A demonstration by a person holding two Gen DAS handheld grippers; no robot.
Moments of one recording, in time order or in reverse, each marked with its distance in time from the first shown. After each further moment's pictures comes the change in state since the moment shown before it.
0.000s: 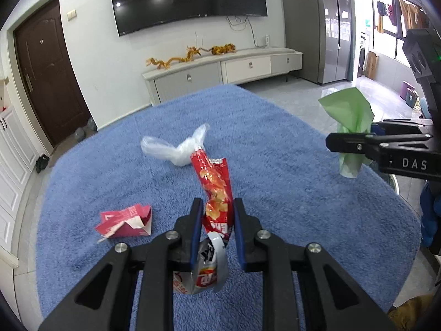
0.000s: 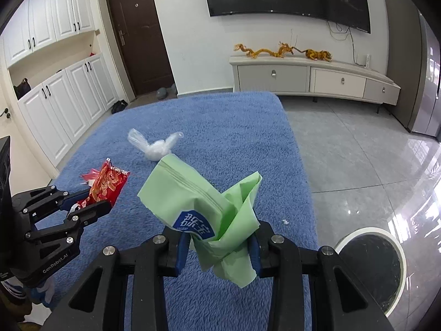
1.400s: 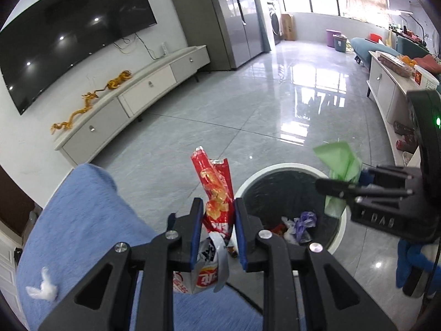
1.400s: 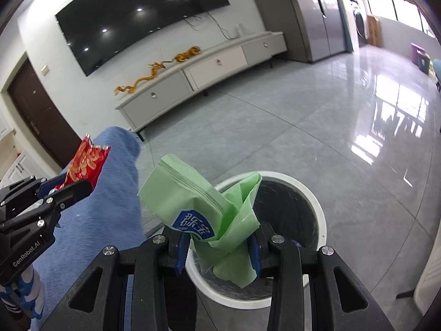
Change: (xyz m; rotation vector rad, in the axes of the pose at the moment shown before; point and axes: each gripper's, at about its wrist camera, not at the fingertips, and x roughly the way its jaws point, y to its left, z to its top) left arm 0.084 -0.290 0.111 0.405 -0.001 -0.253; right arm -0.079 -0.252 -0.119 0.560 -0.088 -0.250
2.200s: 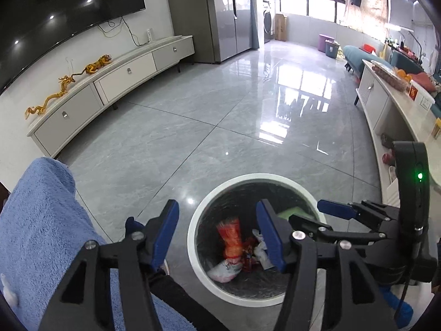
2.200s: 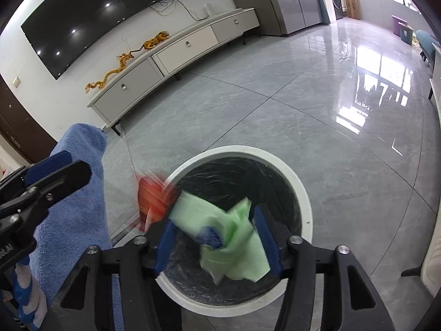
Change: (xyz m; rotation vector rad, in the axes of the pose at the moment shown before) left arm 0.054 -0.024 0.019 -0.076 0.031 -0.133; right arm 0.033 -0.041 -0.005 0.100 0.073 -0.080
